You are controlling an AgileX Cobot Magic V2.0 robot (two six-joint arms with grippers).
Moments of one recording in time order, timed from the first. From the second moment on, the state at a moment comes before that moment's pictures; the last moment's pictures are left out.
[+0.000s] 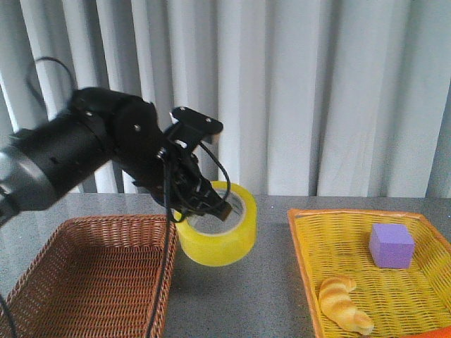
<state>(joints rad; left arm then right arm) -0.49 1.97 -2.16 0.02 1.16 0.10 0.24 0.70 -0.67 0.14 0.63 -0.17</state>
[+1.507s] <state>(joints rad) -0.13 1.90 -1.48 0.03 0.69 0.10 0.24 0.70 -0.67 0.14 0.63 -0.17</state>
